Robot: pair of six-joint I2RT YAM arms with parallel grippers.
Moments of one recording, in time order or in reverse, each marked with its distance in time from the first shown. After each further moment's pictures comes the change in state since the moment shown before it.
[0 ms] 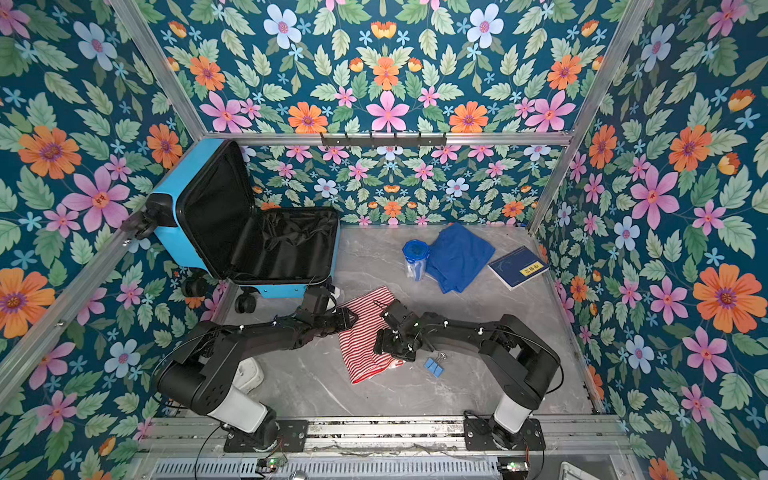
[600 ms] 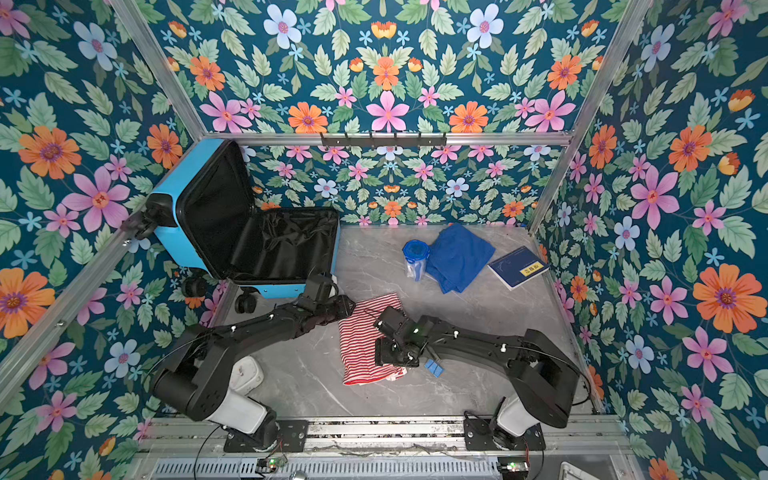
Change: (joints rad) left arm -0.022 0.025 0.200 -0.161 -0.069 -0.019; right arm 0.172 -0.108 0.076 -0.224 0.086 -0.002
